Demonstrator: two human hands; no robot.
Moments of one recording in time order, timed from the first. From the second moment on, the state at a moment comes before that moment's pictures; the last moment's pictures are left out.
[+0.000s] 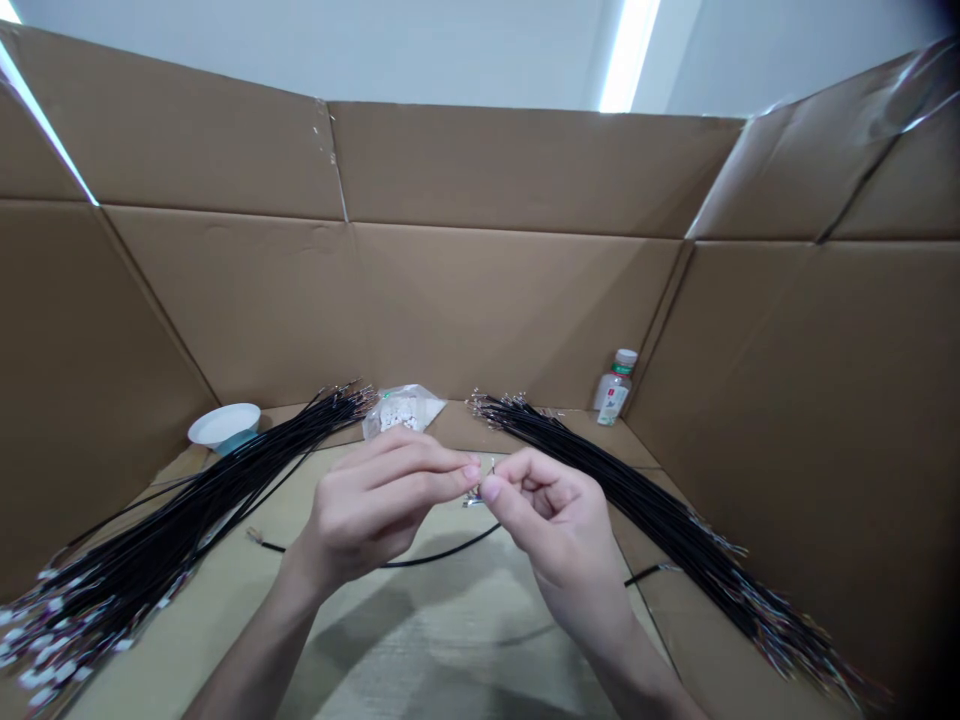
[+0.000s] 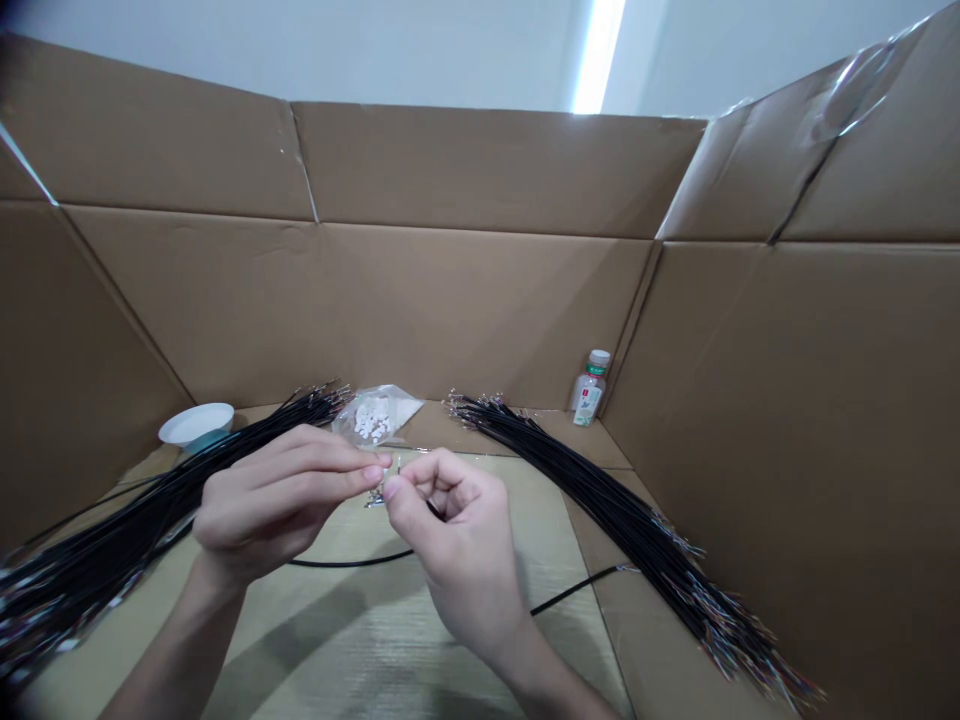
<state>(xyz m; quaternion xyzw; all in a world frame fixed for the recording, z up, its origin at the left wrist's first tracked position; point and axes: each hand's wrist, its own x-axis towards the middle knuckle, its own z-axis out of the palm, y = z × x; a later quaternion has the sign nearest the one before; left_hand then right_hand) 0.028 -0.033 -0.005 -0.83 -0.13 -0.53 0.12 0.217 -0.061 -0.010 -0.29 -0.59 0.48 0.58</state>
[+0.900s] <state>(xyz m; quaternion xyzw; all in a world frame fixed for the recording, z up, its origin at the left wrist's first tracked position) 0.034 -0.050 -0.002 -0.74 -0.32 -0.56 -0.21 0.217 -0.057 -0.009 -0.29 -0.58 0.47 0.60</state>
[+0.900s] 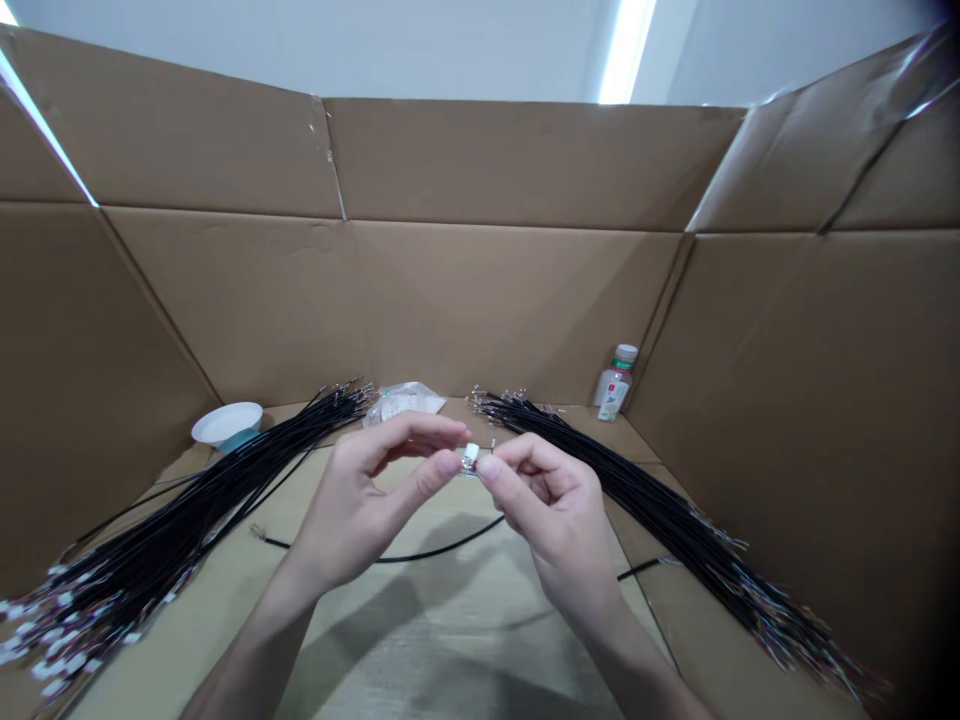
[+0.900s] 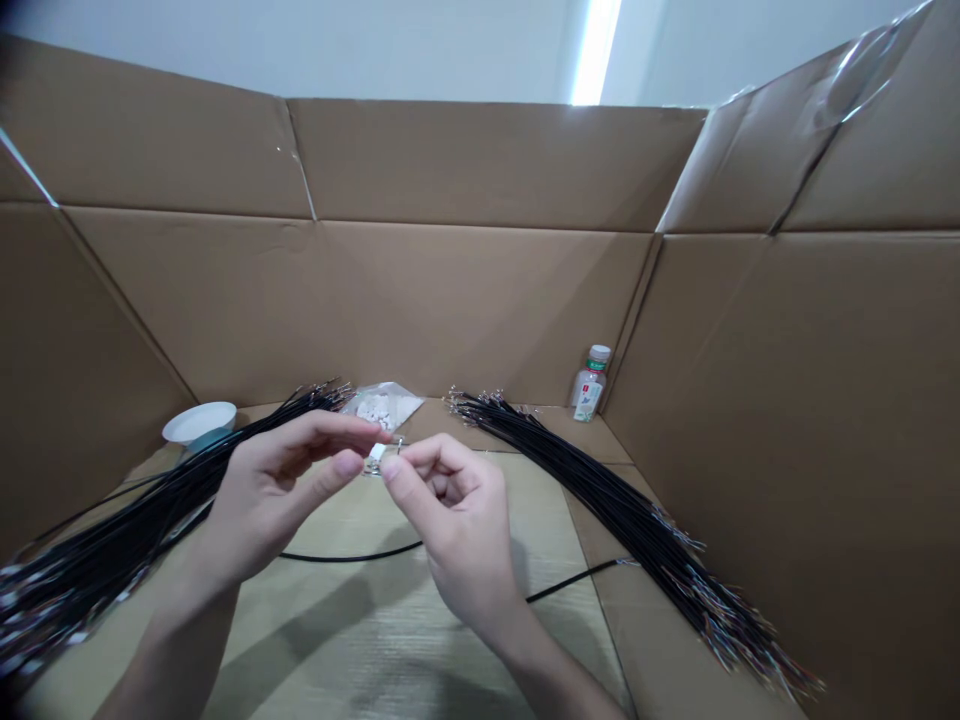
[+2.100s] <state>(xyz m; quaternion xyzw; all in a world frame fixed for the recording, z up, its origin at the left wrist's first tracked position) 0.123 0.035 -0.175 -0.80 -0.45 -0.30 -0.26 0.258 -0.048 0.003 -0.27 -0.50 0.33 0.75</state>
